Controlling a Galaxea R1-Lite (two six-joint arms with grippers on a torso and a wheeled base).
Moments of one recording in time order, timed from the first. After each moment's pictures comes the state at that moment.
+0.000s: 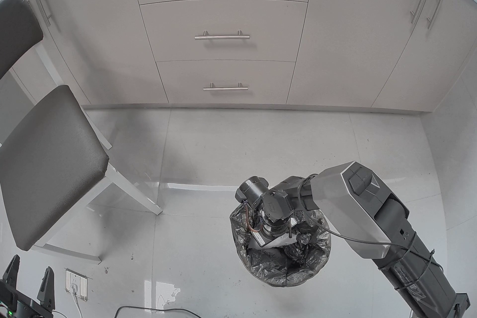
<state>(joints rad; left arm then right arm) -0.03 0.07 -0.03 0.03 0.12 -0.08 0.66 2.77 -2.00 0.51 -0.33 0.10</state>
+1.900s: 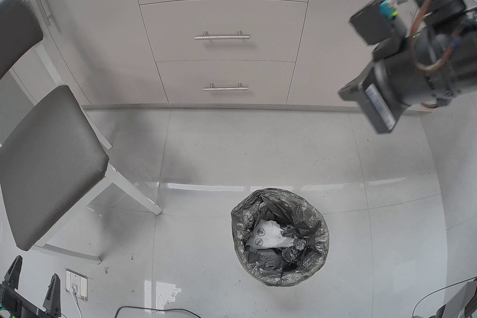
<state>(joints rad) 0.00 0.02 -0.02 0.03 0.01 -0.01 0.90 1.73 -2.00 0.91 -0.49 -0.20</state>
